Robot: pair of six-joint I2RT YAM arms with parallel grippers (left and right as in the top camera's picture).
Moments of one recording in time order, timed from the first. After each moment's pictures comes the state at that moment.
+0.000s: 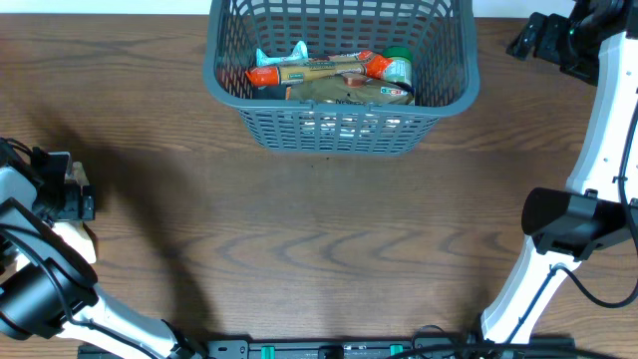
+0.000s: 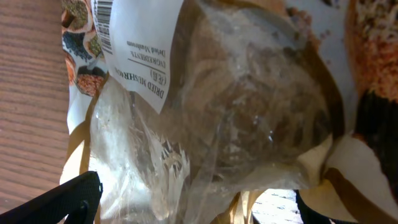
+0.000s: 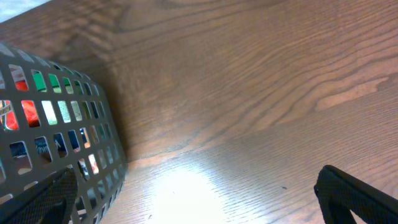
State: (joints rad) left arm 0.73 1.94 1.22 -0.62 -0.02 0.64; right arm -0.22 2.19 2.62 -1.58 -0.03 0.17
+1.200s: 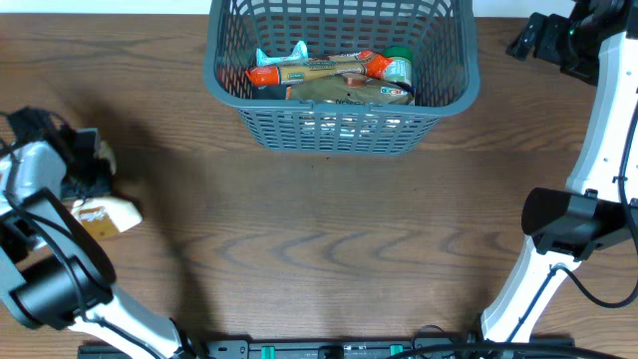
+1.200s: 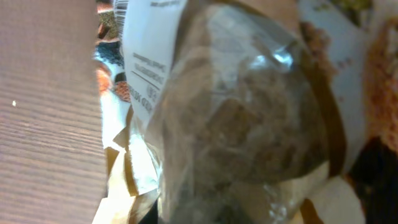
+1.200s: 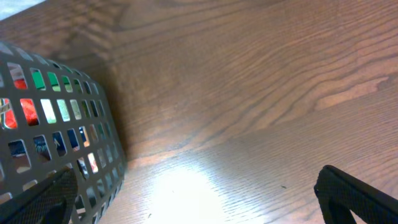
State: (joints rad) left arm 0.53 1.90 1.28 -0.75 0.03 0.39; right arm -0.22 2.19 2.62 -1.59 -0.03 0.17
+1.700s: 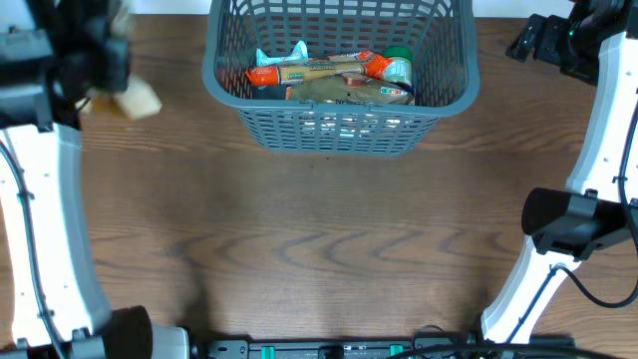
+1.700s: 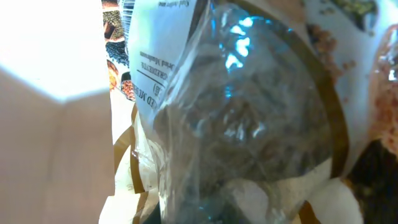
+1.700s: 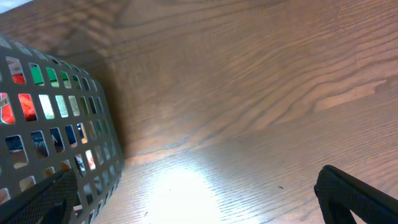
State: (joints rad) left arm 0.11 1.60 1.97 -1.05 0.06 0.36; right arm -0.22 2.19 2.62 -1.59 -0.03 0.15
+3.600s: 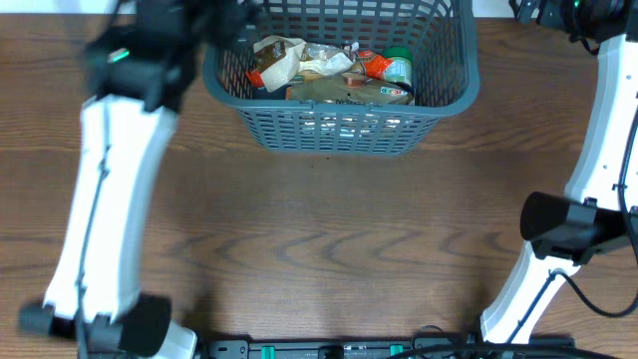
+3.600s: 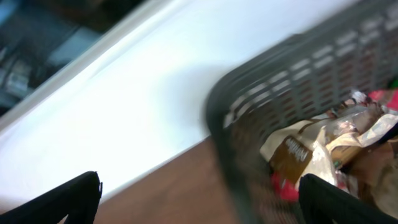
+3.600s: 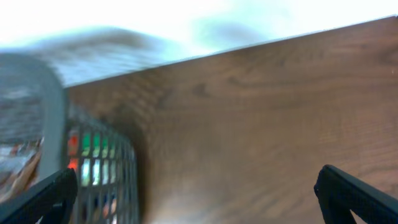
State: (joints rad) left arm -0.20 1.67 2.08 -0.89 -0.11 0.44; right arm -0.19 2.14 2.63 -1.33 -0.08 0.08
